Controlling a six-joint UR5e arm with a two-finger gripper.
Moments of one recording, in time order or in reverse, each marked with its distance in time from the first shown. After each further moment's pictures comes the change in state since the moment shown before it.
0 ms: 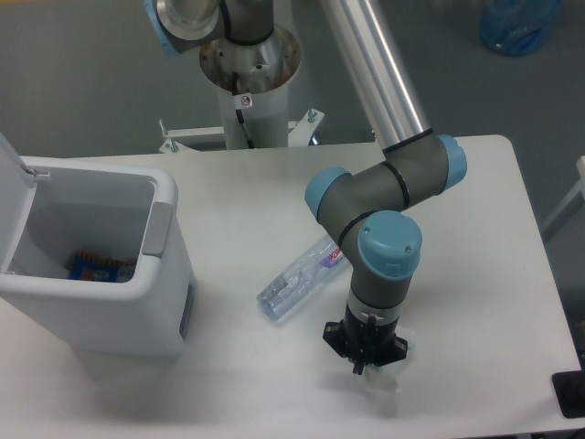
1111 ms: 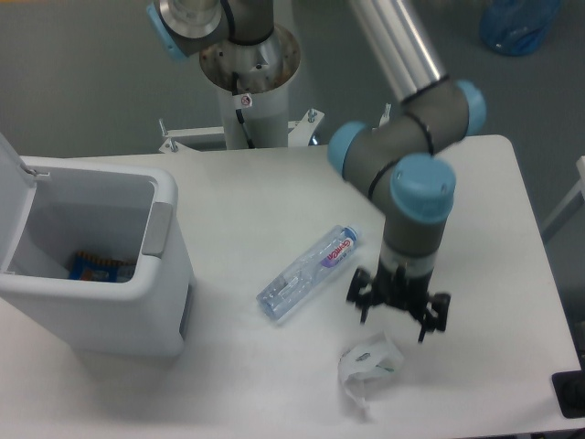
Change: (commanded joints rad) arm 0.018 -0.012 0.034 0.018 0.002 -0.002
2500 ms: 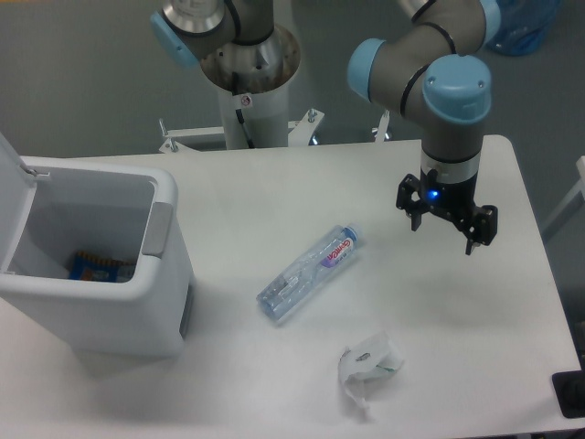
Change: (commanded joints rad) arm 0.210 0.347 -0.282 -0.092 0.156 0.632
